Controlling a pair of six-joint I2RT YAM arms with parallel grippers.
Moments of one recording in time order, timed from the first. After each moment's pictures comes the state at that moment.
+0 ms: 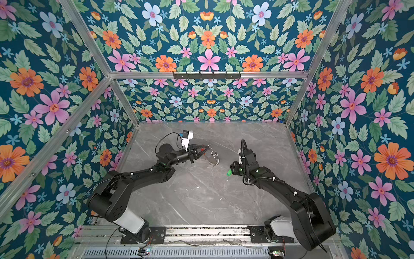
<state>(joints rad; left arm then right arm) -0.53 1.60 0.76 1.03 0.76 -0.67 0.43 1.33 0.71 -0.21 -0.10 0.55</state>
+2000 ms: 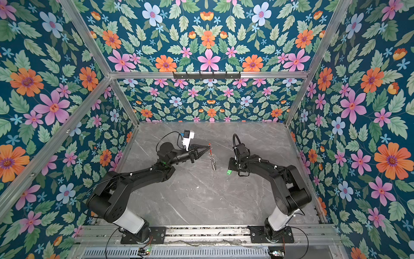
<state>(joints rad) -0.53 1.58 0.78 0.94 0.76 -0.62 0.40 1.59 0.93 -0.32 -0.10 0.53</state>
